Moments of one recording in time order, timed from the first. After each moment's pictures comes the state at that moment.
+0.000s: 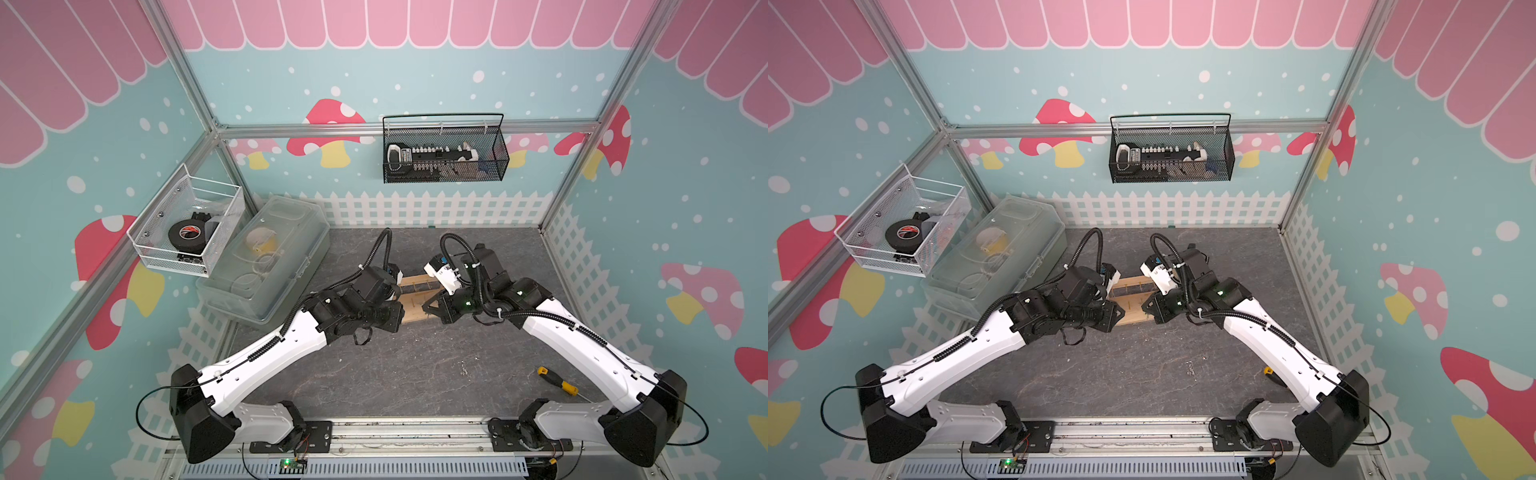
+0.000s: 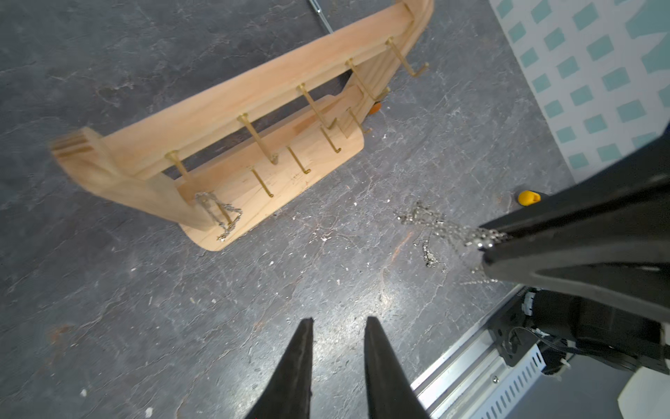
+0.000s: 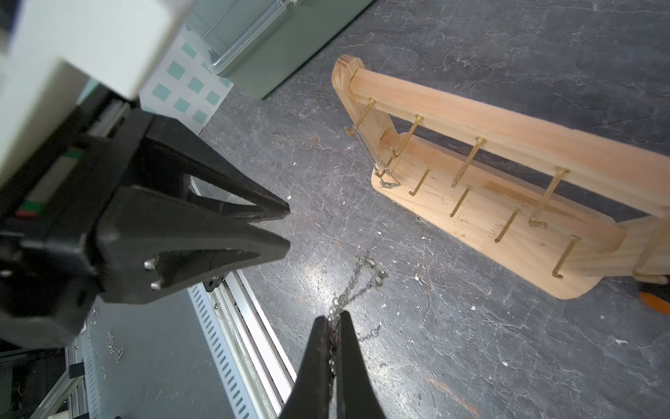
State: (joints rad) left arm -0.83 1.30 1.21 -0.74 0.03 -0.44; right arm 0.63 1.29 1.26 -0.78 -0.46 0.16
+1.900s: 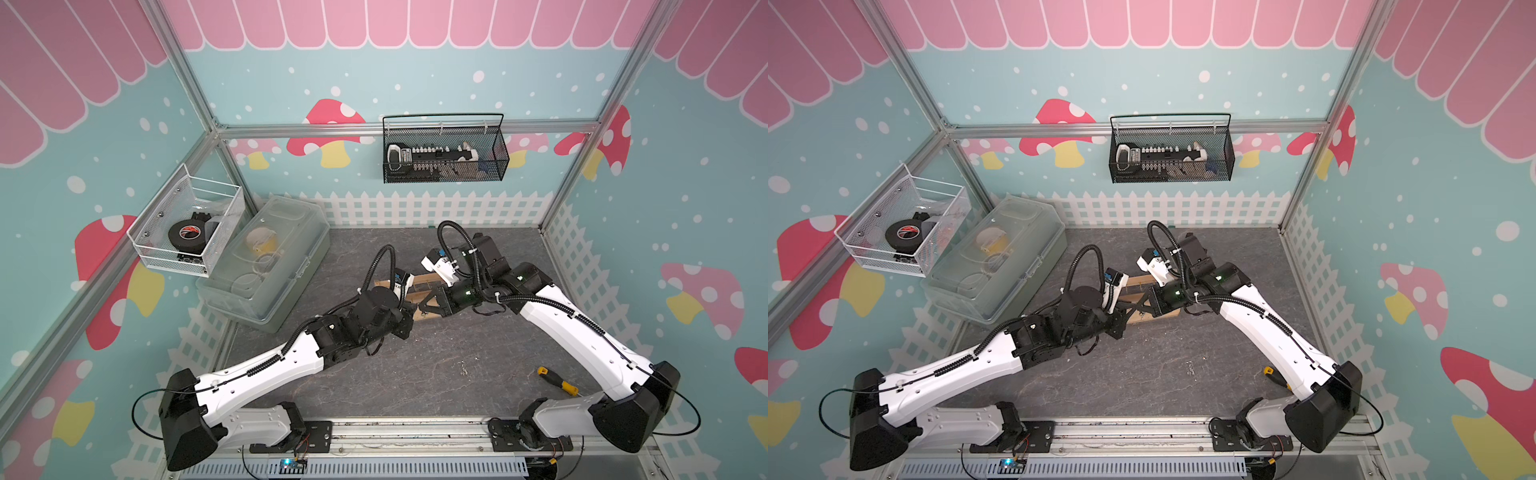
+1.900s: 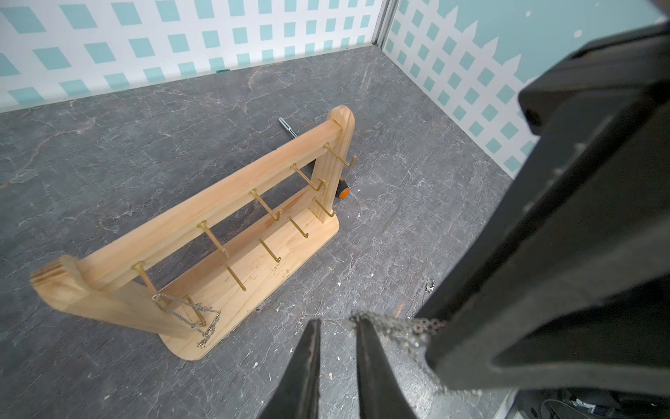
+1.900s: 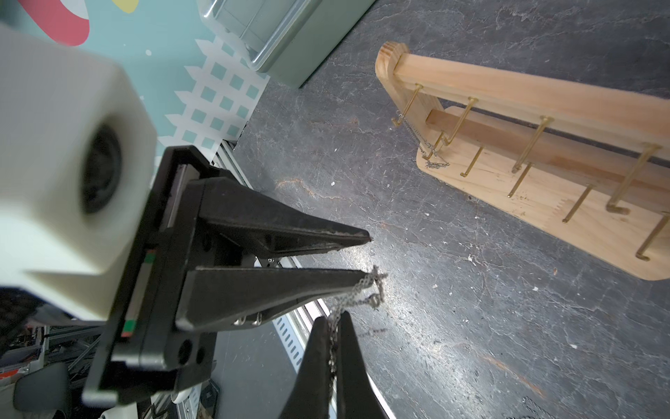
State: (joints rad) left arm -0.97 1.22 1.01 -0.32 -0.19 -0.33; right arm 0.61 1.37 1.40 -0.91 -0.60 0.25
